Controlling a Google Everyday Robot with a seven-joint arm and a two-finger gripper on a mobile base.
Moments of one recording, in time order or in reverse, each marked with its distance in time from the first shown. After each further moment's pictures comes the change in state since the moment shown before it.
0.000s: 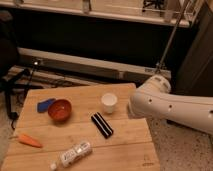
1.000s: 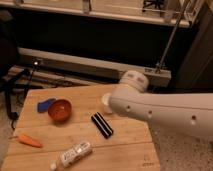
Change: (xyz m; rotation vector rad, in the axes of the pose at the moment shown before) arm 0.025 -0.062 -0.053 -0.201 0.072 -0.204
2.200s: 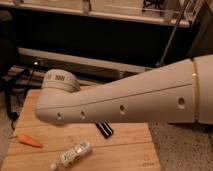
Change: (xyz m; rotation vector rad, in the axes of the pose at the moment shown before) arm 0.047 -0.140 -0.055 0.018 0.030 -0.421
